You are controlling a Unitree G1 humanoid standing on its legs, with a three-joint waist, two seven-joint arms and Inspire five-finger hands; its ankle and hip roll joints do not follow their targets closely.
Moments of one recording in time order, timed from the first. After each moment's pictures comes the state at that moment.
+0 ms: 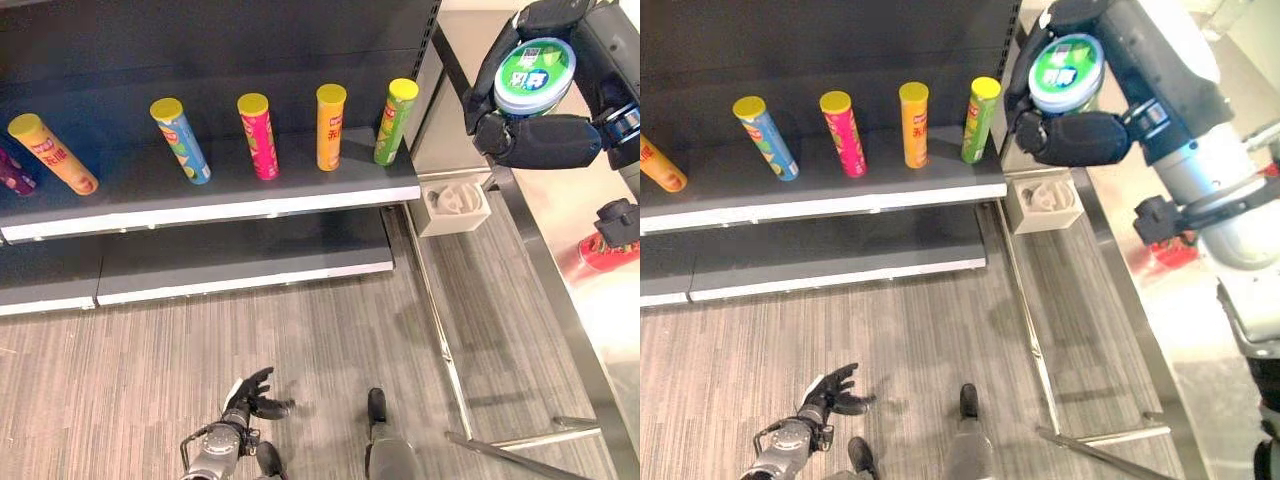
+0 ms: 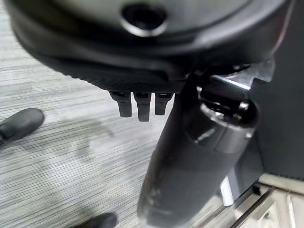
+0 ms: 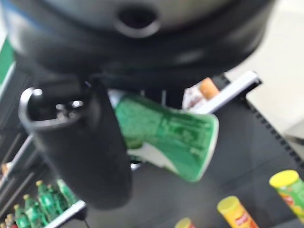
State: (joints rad) left arm -0.11 0.20 -0.18 1.00 -0.15 -0.18 0.01; right arm -0.47 -1.22 -0.03 -0.20 0.37 -0.24 0.06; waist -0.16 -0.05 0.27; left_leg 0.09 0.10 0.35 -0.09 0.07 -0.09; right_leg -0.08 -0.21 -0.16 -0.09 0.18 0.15
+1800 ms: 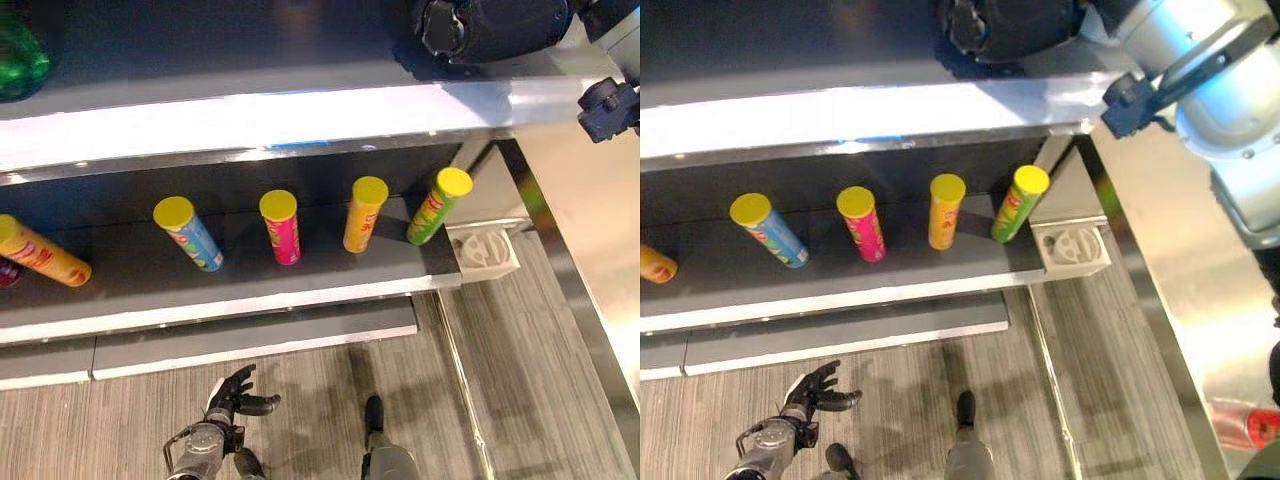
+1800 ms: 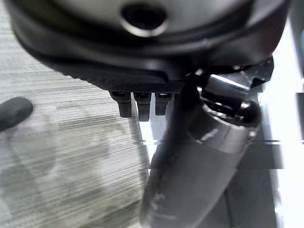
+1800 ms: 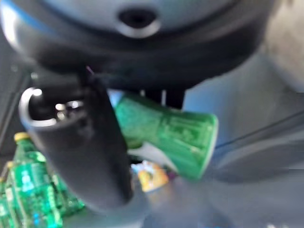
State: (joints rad) left arm -0.10 0.21 -0.16 1.02 -0.20 -0.20 0.01; right arm -1.24 -1.30 0.56 -0.01 0.41 -0.23 0.02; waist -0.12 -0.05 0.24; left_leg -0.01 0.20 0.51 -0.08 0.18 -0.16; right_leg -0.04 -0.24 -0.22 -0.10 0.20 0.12
